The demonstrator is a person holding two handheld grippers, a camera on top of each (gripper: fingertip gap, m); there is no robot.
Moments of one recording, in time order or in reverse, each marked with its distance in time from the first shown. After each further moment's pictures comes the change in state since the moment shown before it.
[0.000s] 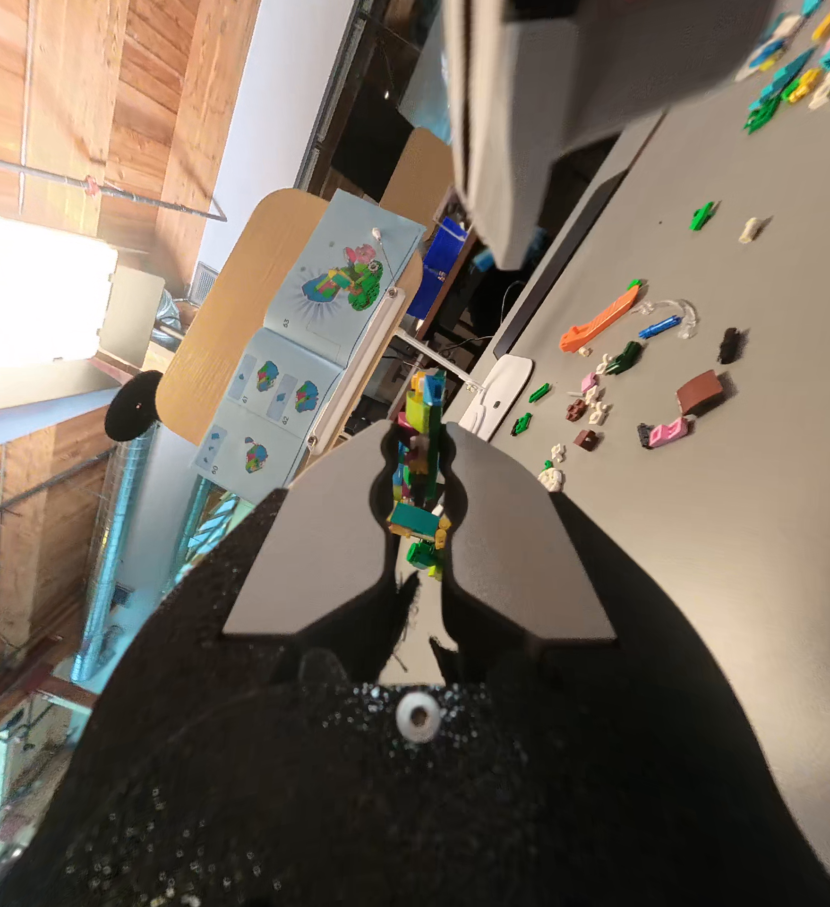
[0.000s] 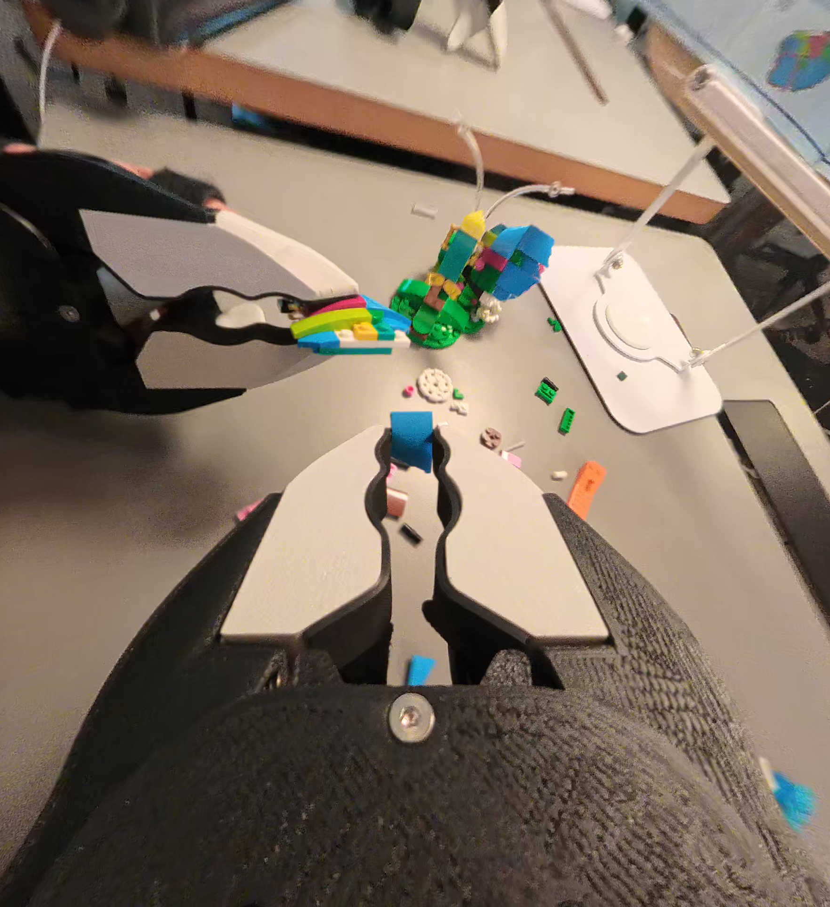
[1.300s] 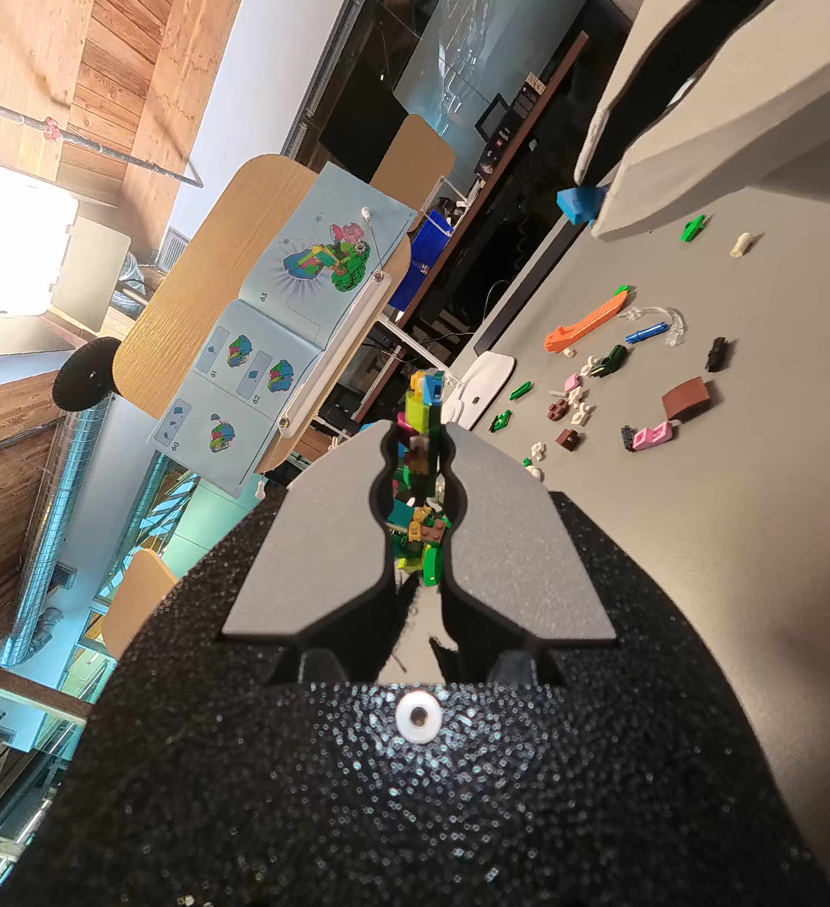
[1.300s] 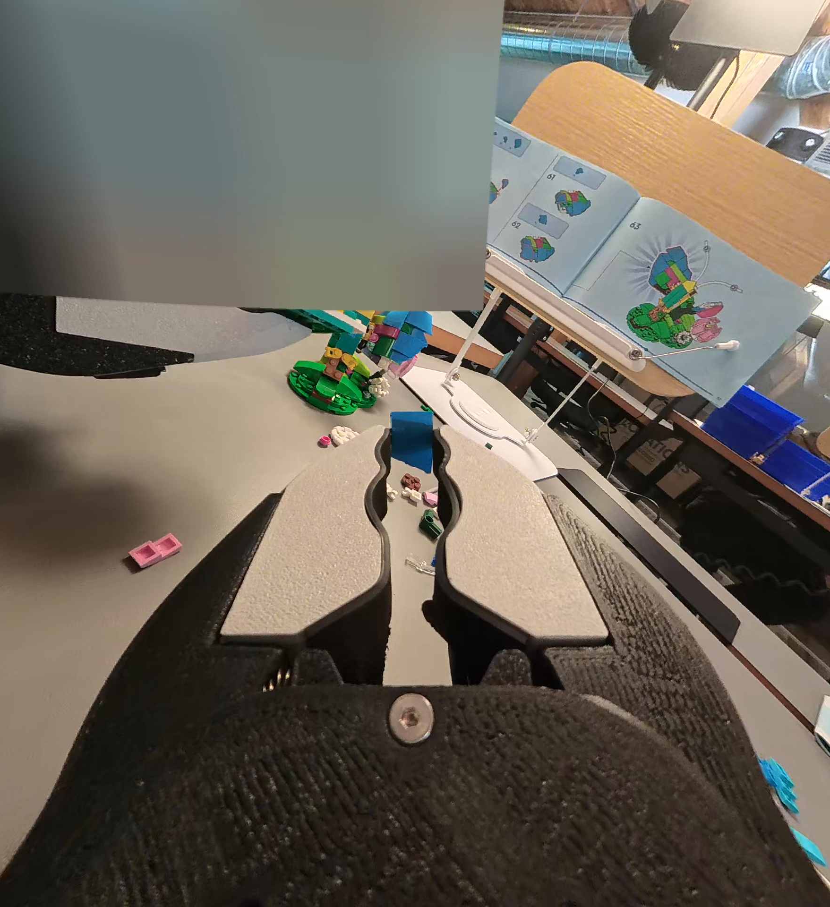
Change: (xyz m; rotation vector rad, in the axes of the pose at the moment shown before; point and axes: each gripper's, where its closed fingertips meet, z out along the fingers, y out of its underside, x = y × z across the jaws) left arm 0.005 0.009 0.004 -0.015 0.029 -0.100; right arm 0.004 0.023 -0.008 0.408 0.408 -0.134
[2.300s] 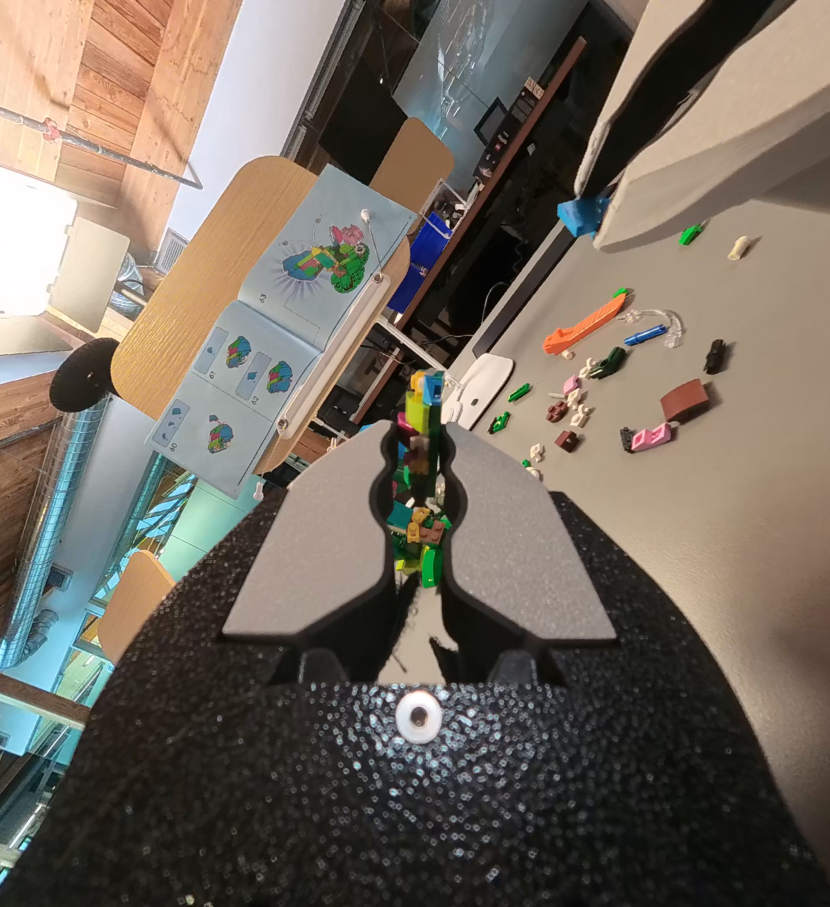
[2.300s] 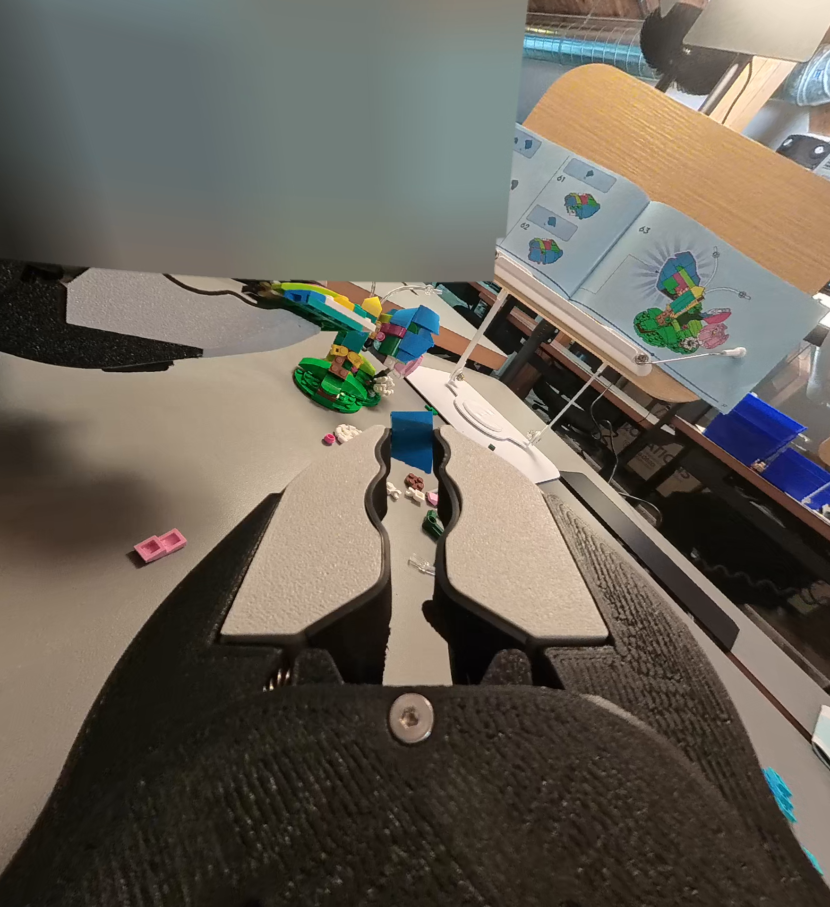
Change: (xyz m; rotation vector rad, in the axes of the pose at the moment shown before) left arm 0.000 0.000 0.000 0.005 0.003 -0.005; right arm -0.003 0.001 0.001 -0.003 -0.013 -0.019
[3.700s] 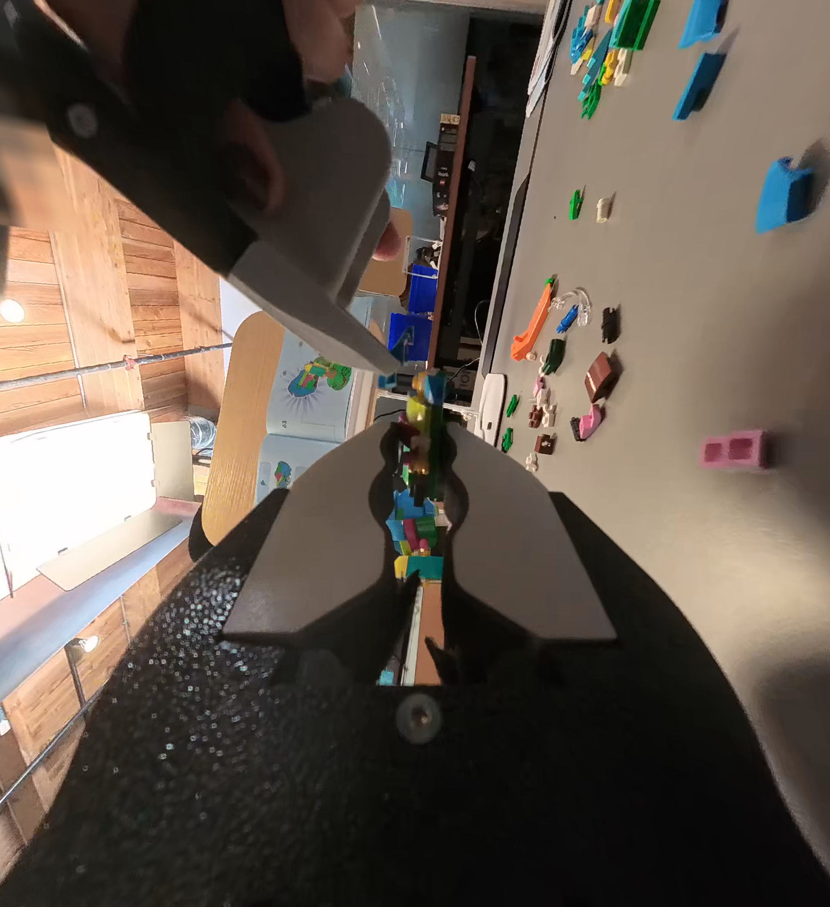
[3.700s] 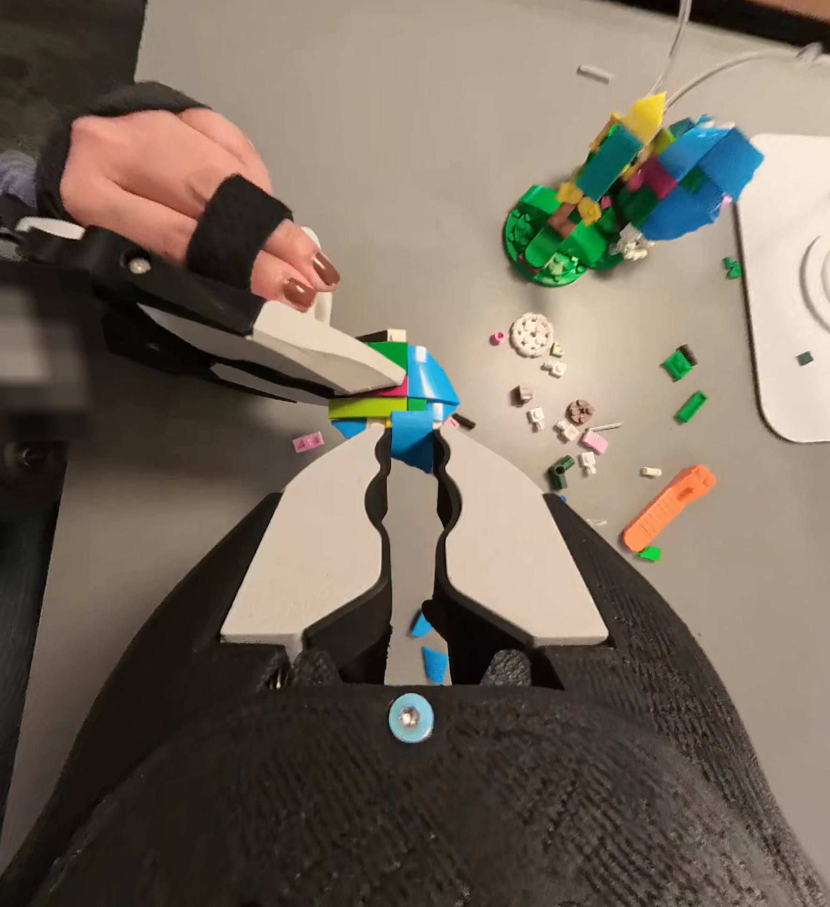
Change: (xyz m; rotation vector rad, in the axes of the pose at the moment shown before) left arm 0.039 -0.028 -0.005 0.099 0.044 0.479; right arm -0.021 -0.007 0.013 -0.689 -0.791 0.082
